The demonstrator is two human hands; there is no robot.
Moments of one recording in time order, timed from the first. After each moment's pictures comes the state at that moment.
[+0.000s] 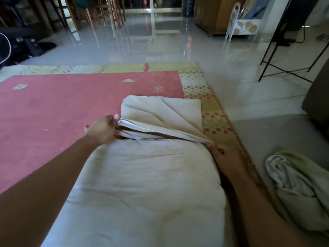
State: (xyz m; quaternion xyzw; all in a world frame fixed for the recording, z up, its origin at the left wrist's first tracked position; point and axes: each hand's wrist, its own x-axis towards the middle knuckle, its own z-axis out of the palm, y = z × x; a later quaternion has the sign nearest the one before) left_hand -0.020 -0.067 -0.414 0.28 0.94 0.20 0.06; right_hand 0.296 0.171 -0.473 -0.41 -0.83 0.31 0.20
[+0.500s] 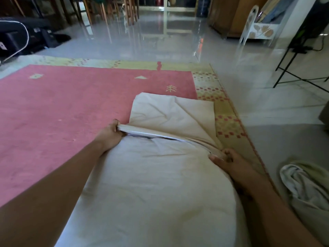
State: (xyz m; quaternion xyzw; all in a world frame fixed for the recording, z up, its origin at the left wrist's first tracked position) left_hand -0.026 -0.101 -0.446 0.22 0.92 0.31 0.13; right_hand 0.295 0.150 -0.456 -0.39 -0.76 0.51 0.07
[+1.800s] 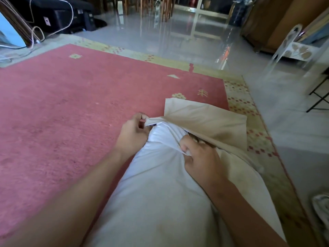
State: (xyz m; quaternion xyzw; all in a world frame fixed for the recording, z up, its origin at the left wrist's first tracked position) left_hand 0.012 -0.166 -0.426 0.19 0.79 0.57 0.07; right_hand 0.170 -0.018 -0.414 -0.10 -0.96 0.14 0.22
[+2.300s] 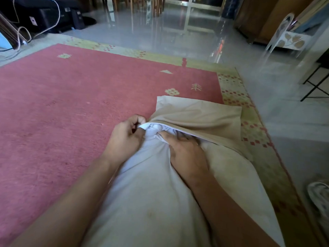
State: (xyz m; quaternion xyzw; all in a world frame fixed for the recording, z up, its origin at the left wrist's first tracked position) left_hand 0.029 -0.173 -0.425 0.30 0.79 0.54 0.02; right_hand 0.148 -0.023 -0.439 -0.13 -0.97 0.06 0.18
